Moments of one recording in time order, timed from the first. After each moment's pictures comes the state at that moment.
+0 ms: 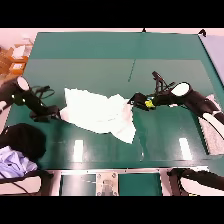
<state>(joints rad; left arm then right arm) 0.12 -1.44 0.99 1.31 -1.32 -1.44 0.19 -1.32 0.92 -0.81 0.89 1.49</state>
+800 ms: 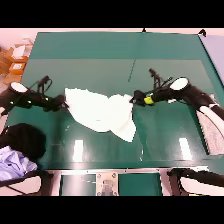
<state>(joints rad) 0.13 -1.36 0.96 0.86 -1.06 -1.23 0.15 -1.34 1.02 -0.78 0.98 1.42</state>
